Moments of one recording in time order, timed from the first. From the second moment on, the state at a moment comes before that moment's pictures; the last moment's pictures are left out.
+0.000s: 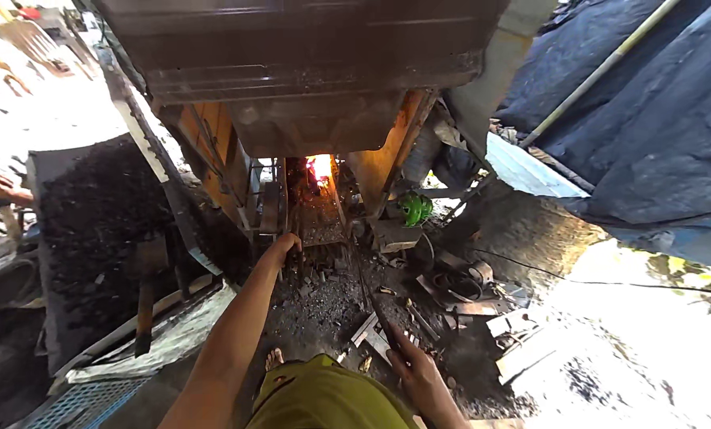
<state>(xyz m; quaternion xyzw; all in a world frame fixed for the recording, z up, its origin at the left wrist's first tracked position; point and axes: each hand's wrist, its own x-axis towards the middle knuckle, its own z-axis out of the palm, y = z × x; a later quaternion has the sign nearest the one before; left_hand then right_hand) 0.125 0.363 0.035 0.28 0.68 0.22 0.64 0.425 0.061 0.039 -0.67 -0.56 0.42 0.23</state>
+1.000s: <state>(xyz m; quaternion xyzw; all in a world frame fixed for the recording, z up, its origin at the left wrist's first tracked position) 0.154 0.370 0.003 0.40 0.71 0.20 0.55 0.378 0.151 0.059 -0.72 -0.59 0.37 0.07</state>
